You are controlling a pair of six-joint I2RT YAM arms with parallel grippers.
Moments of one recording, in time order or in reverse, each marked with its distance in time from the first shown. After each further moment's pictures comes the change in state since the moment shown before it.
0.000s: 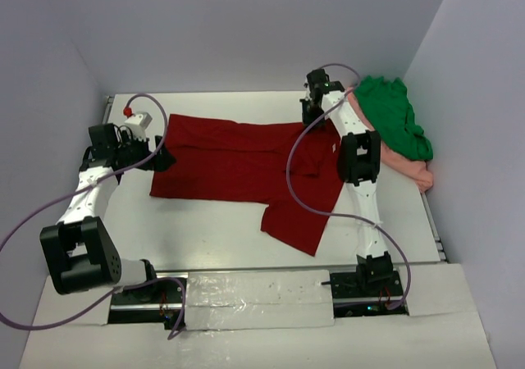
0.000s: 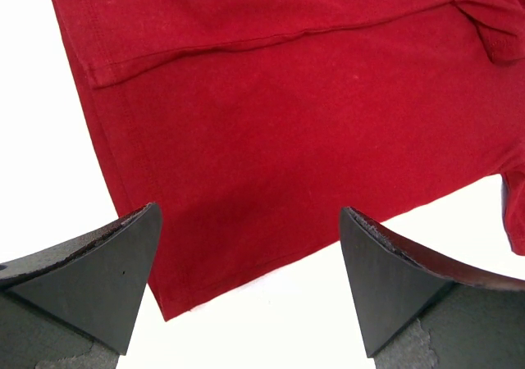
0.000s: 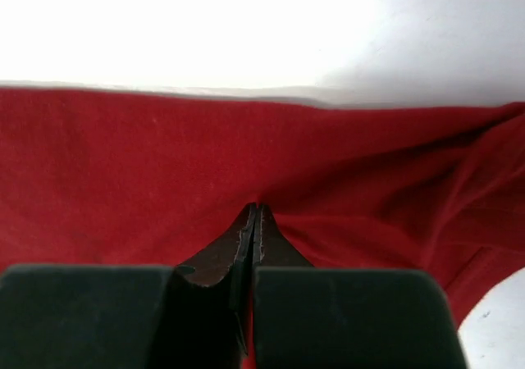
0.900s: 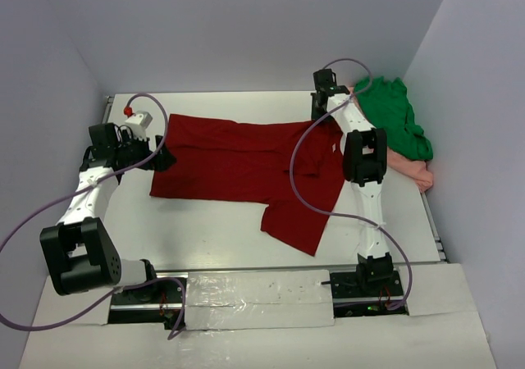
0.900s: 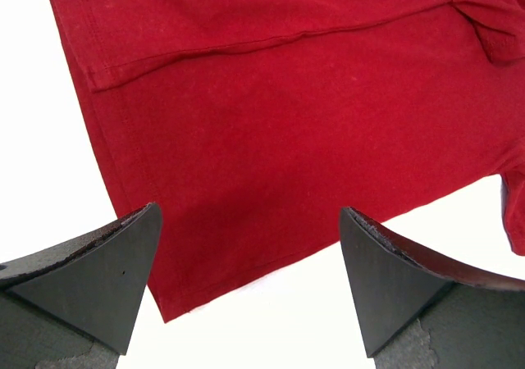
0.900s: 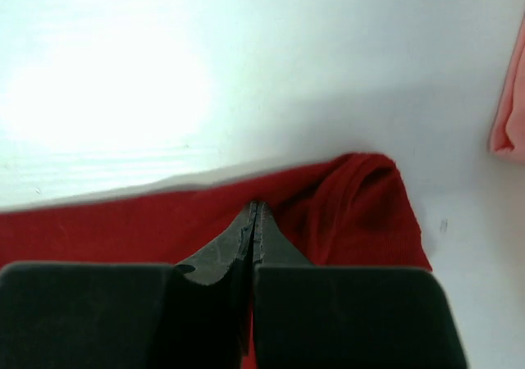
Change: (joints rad) left arm -0.006 -0.001 0.000 0.003 -0.002 0.000; right arm -0.036 -0.074 -0.167 0.259 0.230 0.046
